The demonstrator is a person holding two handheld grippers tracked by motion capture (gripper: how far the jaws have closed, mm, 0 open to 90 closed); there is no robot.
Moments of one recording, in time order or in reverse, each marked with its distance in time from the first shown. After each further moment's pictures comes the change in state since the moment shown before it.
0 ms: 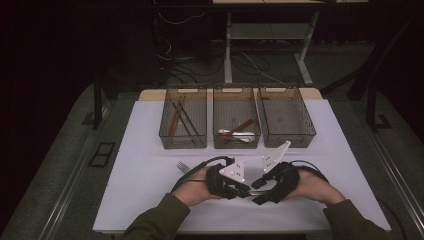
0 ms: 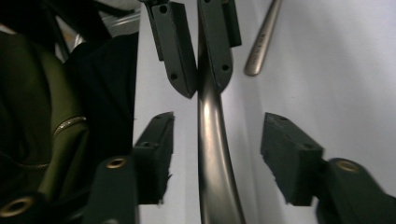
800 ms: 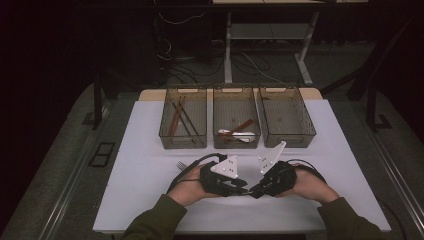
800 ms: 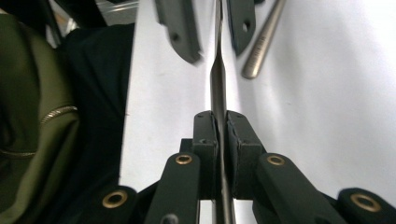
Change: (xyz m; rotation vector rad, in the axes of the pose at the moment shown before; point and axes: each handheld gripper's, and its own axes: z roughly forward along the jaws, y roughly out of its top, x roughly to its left) left arm 0.001 -0.010 -0.016 -0.077 0.059 -0.049; right arm -0.001 0.006 0.003 0.032 -0.025 -0.075
